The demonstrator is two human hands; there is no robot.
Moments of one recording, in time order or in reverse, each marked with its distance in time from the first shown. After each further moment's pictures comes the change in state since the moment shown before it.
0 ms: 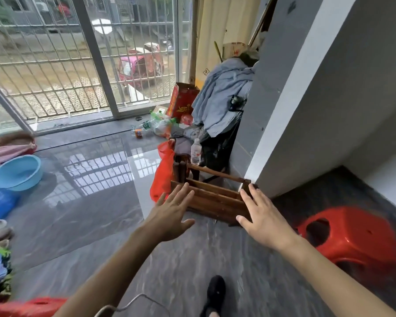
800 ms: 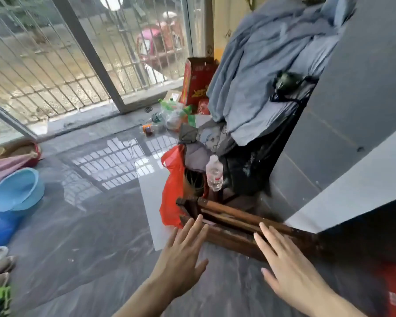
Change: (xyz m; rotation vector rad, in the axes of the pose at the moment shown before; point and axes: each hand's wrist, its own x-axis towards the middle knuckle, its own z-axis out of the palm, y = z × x) left_hand 0.321 -0.138 0.131 0.049 -0.090 -0.084; right_hand 0.343 0.111 0.141 -0.094 -0.158 -0.204
